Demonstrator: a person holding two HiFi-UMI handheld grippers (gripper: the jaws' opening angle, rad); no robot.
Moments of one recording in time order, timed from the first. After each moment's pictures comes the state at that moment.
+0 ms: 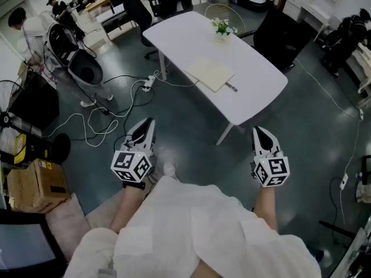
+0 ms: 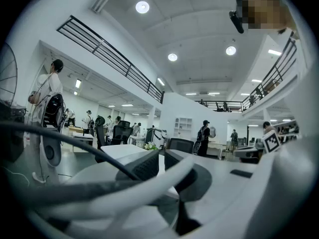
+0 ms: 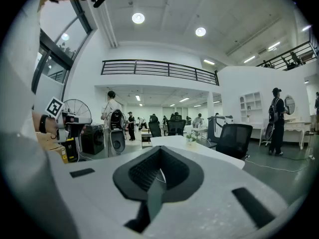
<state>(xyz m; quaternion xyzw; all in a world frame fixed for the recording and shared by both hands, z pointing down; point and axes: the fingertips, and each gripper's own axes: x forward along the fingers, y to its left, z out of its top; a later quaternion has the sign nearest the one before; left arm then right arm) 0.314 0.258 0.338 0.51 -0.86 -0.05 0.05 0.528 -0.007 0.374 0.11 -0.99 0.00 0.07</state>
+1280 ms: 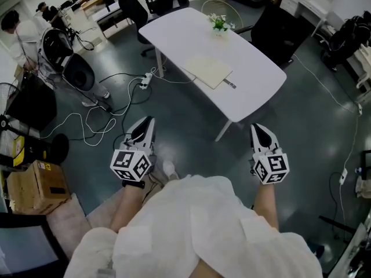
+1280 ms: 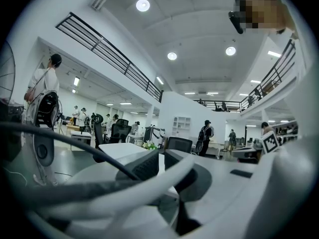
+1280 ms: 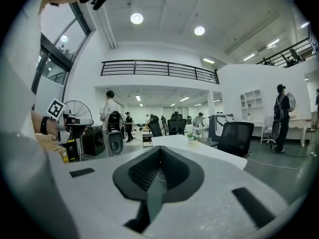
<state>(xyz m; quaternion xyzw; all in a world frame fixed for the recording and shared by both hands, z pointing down) 0.310 0.253 0.342 0.51 -0.85 -0.05 0.05 0.519 -0.006 0.379 0.11 -0.99 0.01 0.07</state>
